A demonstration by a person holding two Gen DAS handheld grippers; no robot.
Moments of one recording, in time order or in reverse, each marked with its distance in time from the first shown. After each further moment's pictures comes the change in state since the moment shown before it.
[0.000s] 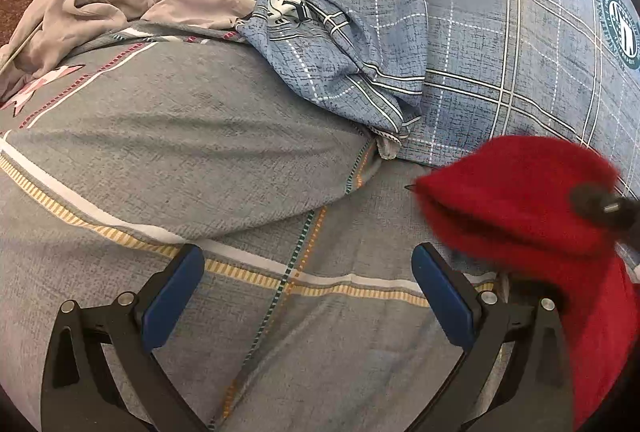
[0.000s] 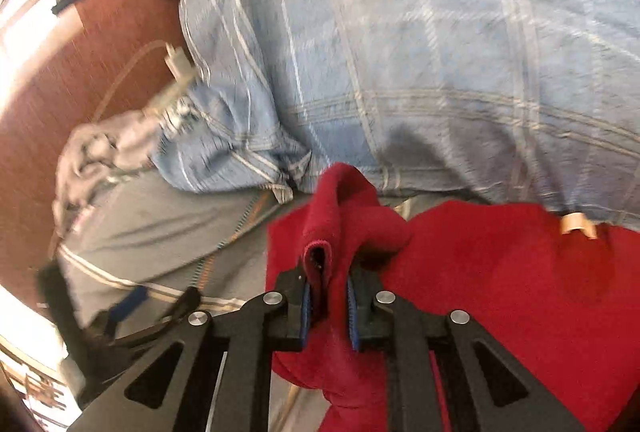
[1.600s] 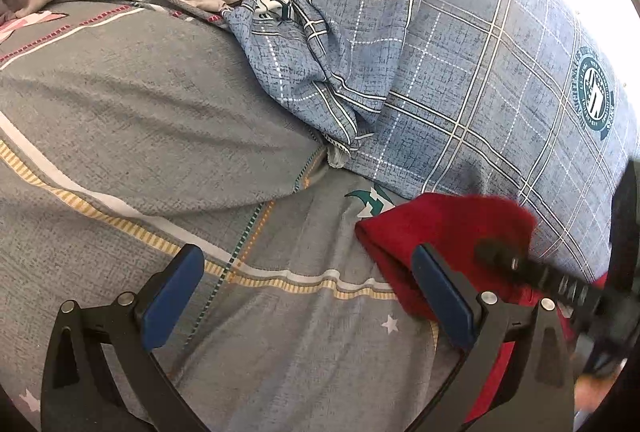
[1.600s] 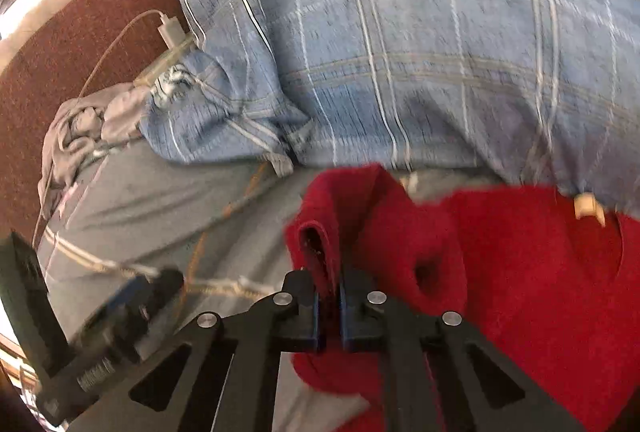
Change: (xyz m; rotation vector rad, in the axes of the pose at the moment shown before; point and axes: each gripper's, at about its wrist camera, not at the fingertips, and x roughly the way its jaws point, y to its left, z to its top) left arm -0.003 0.013 0.003 -0.175 0.013 -0.249; right arm 0.038 0.011 0.000 -0.045 0.071 -0.020
